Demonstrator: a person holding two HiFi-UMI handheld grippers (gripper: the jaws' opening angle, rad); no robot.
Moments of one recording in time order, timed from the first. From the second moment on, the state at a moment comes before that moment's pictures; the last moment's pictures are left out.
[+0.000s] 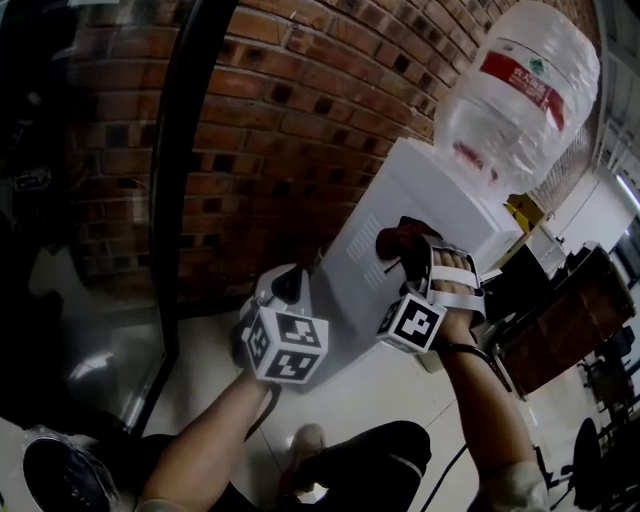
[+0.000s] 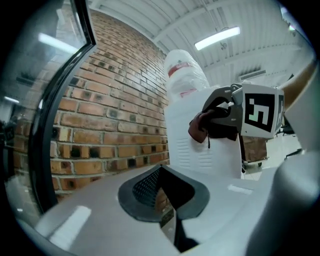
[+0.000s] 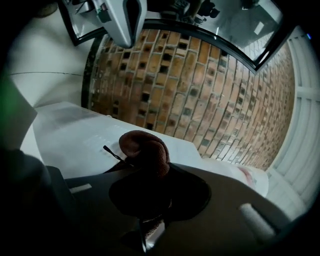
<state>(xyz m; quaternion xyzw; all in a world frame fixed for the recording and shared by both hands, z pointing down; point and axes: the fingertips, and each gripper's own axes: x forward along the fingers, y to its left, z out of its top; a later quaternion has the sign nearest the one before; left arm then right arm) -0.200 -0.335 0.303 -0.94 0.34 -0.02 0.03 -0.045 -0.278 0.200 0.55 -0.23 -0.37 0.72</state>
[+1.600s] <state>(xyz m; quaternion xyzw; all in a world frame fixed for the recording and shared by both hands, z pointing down) -0.224 -0.321 0.569 -0.93 0.33 -0.17 -0.04 -0.032 -0.271 0.649 0.36 -0.36 -0.17 0.84</state>
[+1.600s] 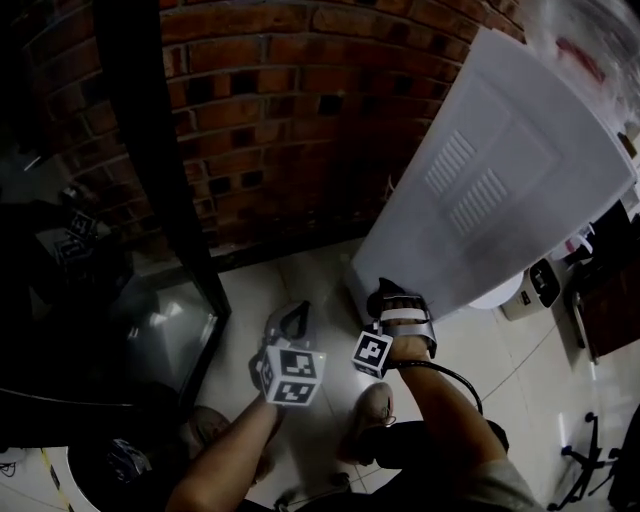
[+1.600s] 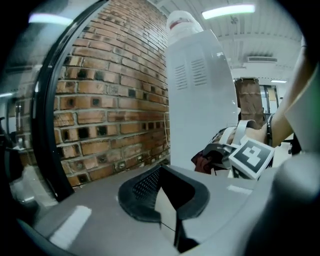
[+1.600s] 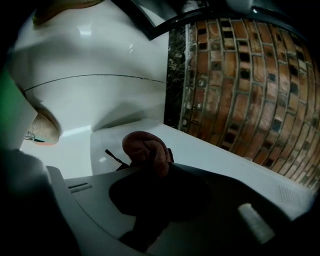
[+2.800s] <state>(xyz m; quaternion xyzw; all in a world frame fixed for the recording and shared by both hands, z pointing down) -0.216 -0.282 0.368 -0.94 0.32 -0.10 0.04 -0.110 -0.255 0.354 0.54 -0.43 -0.34 0.64</state>
